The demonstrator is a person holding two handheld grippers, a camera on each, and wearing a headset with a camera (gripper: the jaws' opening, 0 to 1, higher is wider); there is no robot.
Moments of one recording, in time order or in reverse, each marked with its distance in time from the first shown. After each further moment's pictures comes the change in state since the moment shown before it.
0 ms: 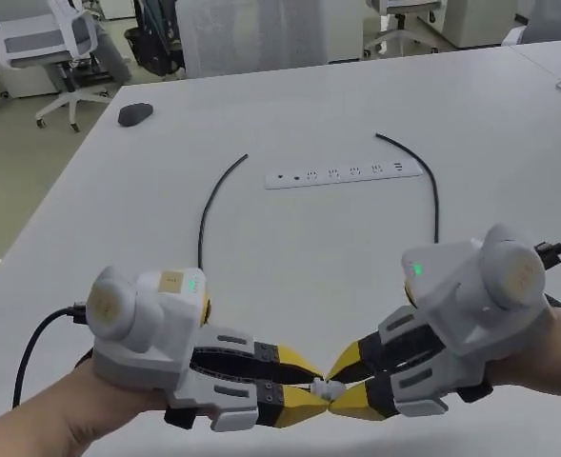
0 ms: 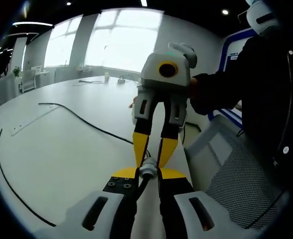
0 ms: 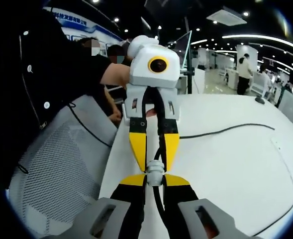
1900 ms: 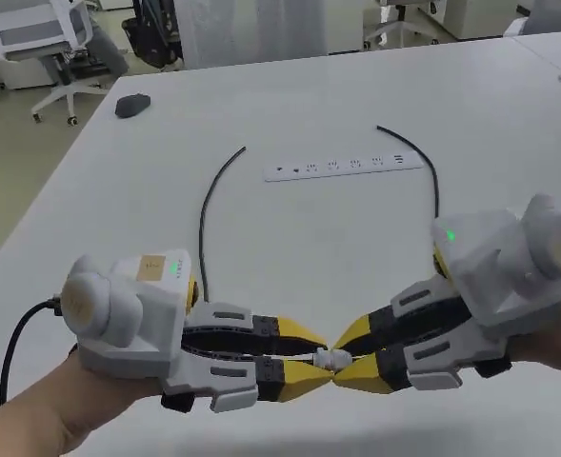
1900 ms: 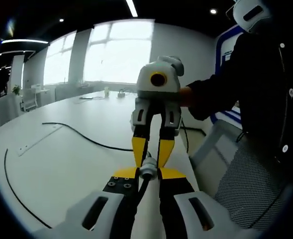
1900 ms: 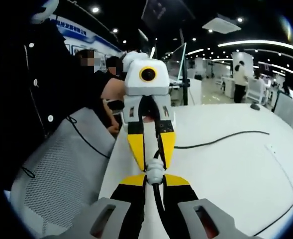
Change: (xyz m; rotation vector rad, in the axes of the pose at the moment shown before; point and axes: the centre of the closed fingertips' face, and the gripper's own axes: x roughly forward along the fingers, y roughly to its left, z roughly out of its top) left arm -0.007 0.005 0.027 0.096 -0.099 0.026; right arm -0.019 -0.010 0.016 -0.014 -0.103 -0.030
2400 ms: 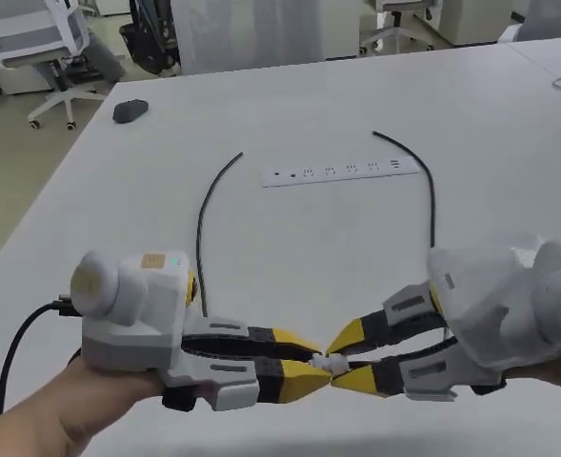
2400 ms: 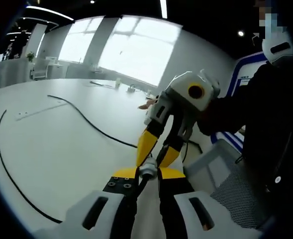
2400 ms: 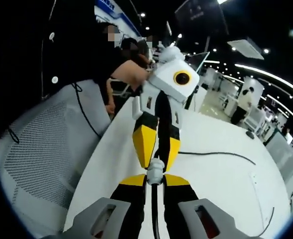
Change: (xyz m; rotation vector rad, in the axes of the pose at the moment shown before) left arm 0.001 0.002 -0.005 -0.263 -0.009 0.018; right arm 0.003 0.003 -0.003 -0.284 0.068 -0.060
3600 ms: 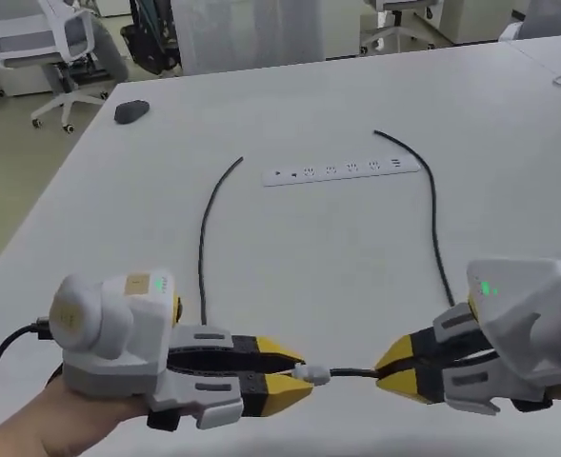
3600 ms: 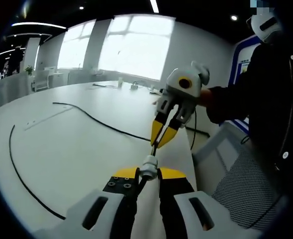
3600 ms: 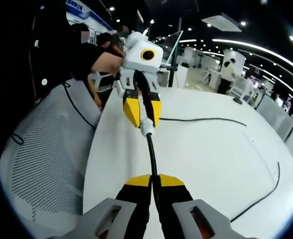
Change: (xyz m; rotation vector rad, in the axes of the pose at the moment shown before) left arm -0.016 0.006 -0.018 0.132 0.042 0.073; right arm -0.033 0.006 -0.053 0.286 0.126 -0.103
